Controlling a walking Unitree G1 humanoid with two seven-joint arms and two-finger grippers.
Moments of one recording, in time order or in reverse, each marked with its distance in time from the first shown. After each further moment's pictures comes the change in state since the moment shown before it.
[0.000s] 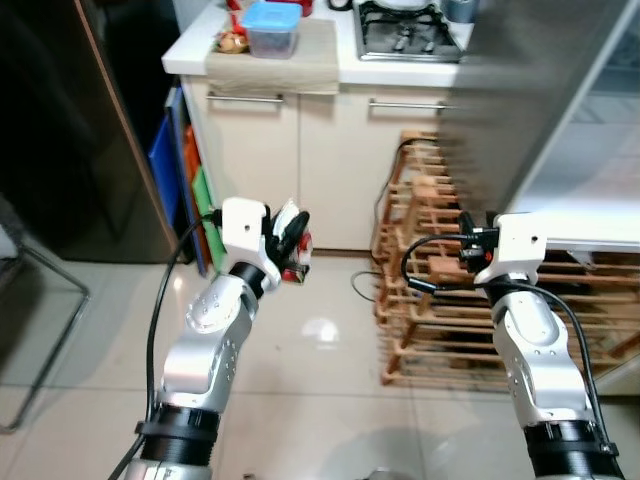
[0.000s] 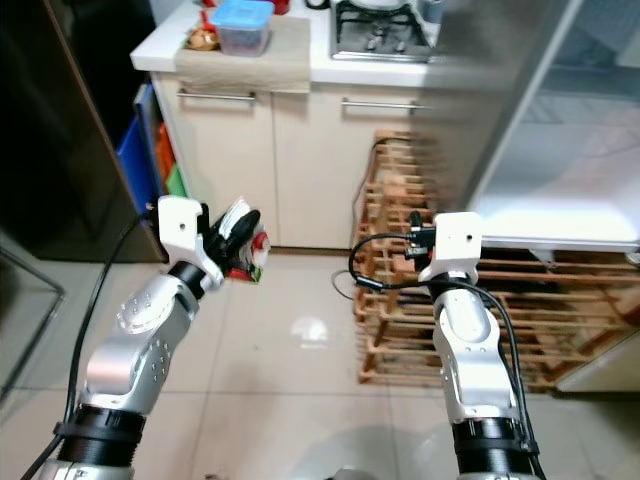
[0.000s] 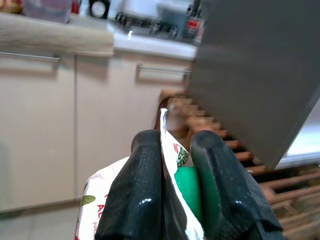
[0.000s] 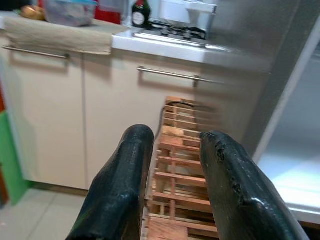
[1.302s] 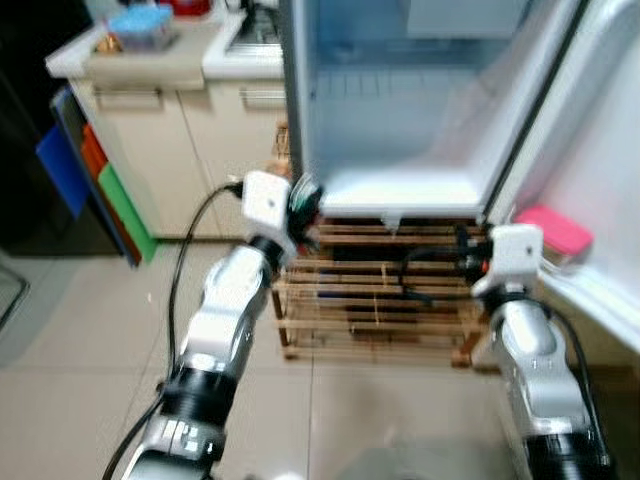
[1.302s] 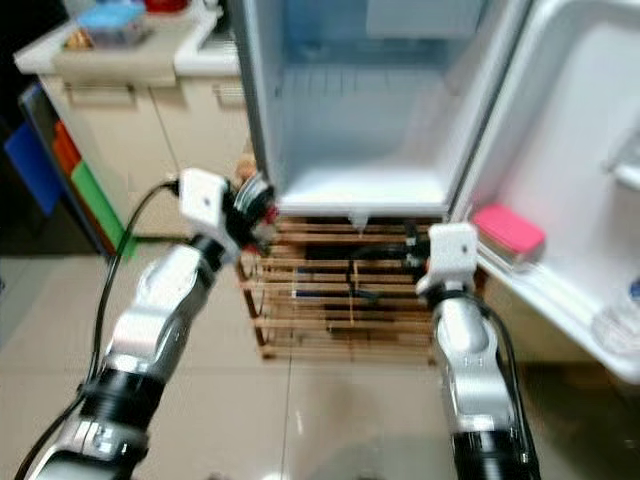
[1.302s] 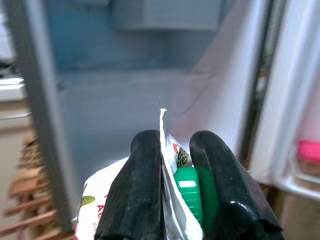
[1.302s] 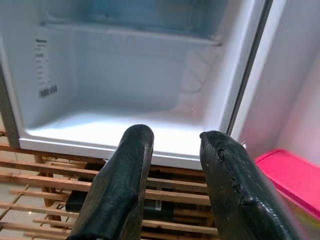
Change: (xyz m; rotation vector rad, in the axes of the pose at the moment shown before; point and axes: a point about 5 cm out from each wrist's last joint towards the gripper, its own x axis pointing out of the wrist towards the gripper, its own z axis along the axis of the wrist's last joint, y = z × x) left arm 0.036 -0.033 0.027 0.106 -0.132 -0.129; right arm -0.007 -0.006 -0.002 -0.019 -0.017 -0.010
